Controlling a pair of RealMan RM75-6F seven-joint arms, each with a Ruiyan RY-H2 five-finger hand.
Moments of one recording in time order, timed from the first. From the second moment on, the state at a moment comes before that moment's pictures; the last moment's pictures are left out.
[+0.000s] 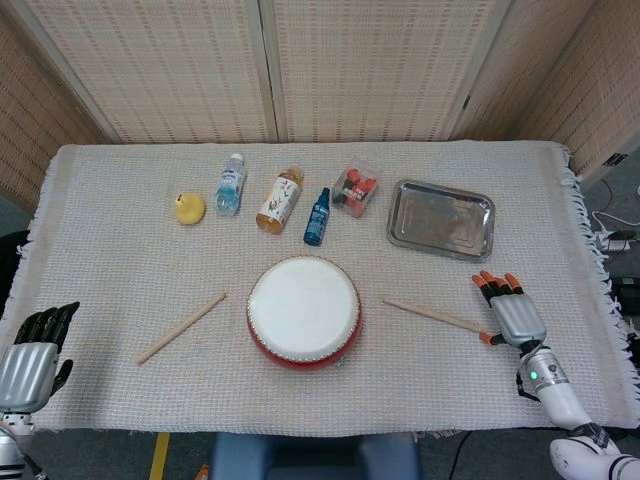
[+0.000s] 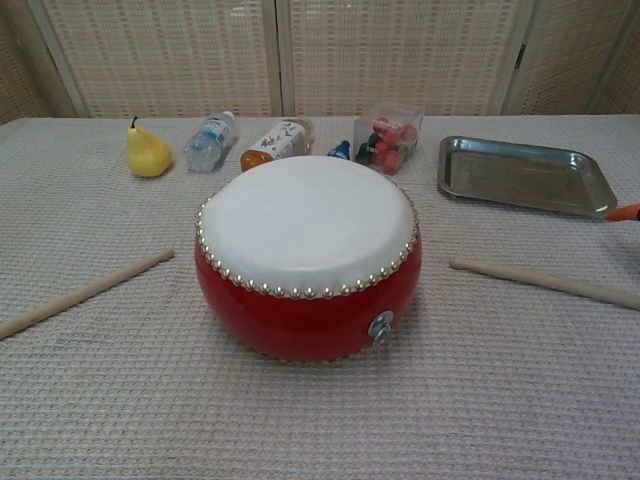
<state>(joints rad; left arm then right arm) -0.10 -1.20 -0.03 -1.54 1.48 1.47 0.15 0.38 -1.43 0.08 -1.16 -1.34 0.96 -0.06</state>
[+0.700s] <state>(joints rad) -0.09 -1.19 -0.03 -1.55 1.49 1.49 0.13 0.51 -1.45 0.15 -1.31 -1.36 0.89 0.11</state>
